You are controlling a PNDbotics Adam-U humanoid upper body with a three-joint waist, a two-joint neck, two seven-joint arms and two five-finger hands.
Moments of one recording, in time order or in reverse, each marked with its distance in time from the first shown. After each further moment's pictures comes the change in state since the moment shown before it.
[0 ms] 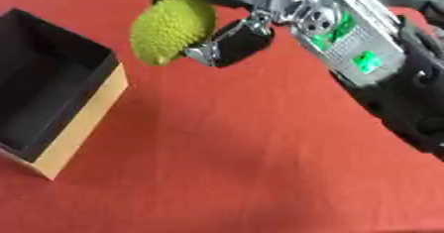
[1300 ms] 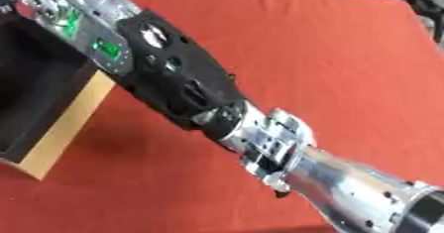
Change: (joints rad) left arm -0.203 -0.067 -0.157 -0.045 0.079 -0.027 -0.082; right arm -0.259 0.661 0.072 0.645 0.545 -0.027 -0.278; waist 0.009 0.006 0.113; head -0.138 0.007
